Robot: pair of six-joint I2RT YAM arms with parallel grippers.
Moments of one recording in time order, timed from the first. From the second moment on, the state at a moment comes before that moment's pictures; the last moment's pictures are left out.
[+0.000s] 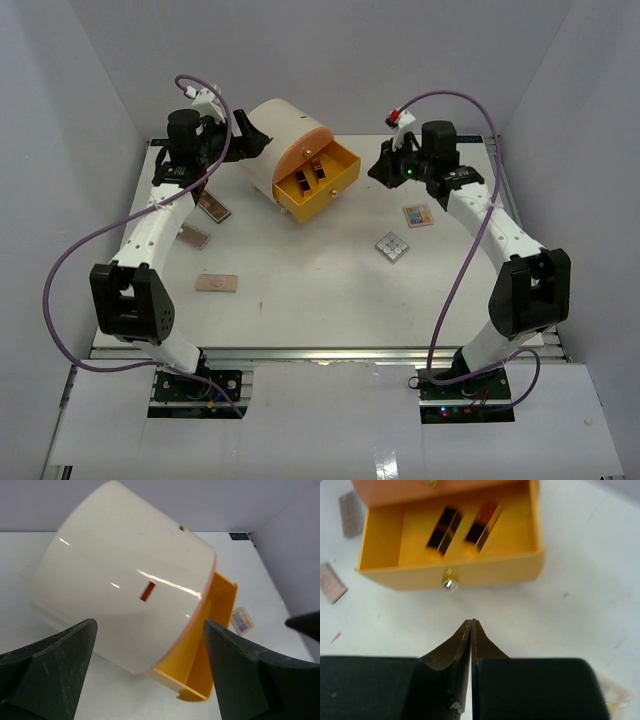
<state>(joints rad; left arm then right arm) -0.12 1.57 1.43 -0.09 0.37 -0.34 0.30 1.63 1.43 -0.23 -0.52 -0.08</state>
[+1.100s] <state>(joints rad) -0.09 2.08 1.90 -0.04 0.50 -0.15 0.49 2.17 1.85 -0.06 -0.39 0.43</state>
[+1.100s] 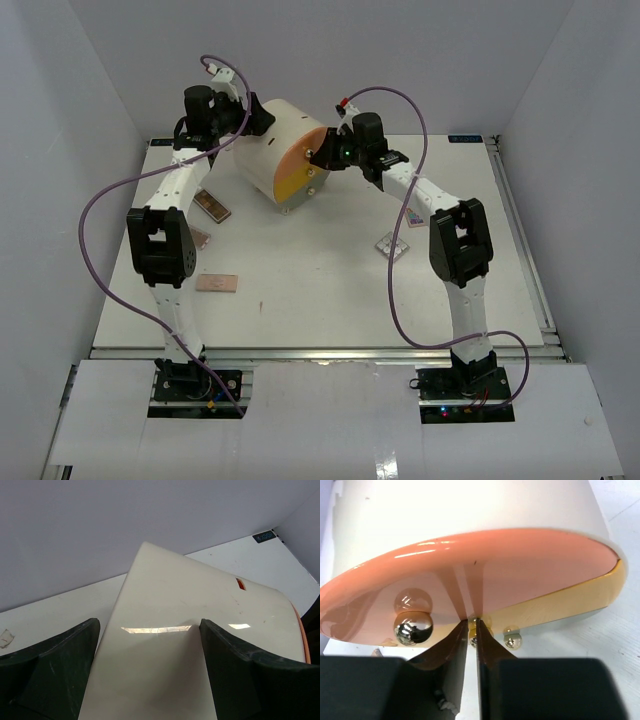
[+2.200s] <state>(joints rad) -0.09 2.08 1.86 0.00 0.51 -0.23 0.40 2.25 1.58 0.27 -0.67 0.28</state>
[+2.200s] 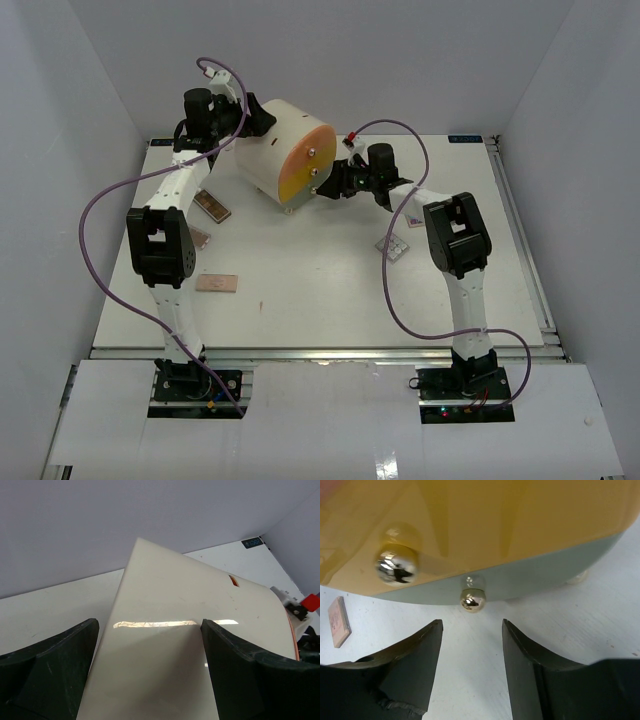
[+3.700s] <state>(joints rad) -0.08 2.06 1.81 0.05 0.54 -0.28 0.39 2.42 1.74 0.33 -0.77 0.66</state>
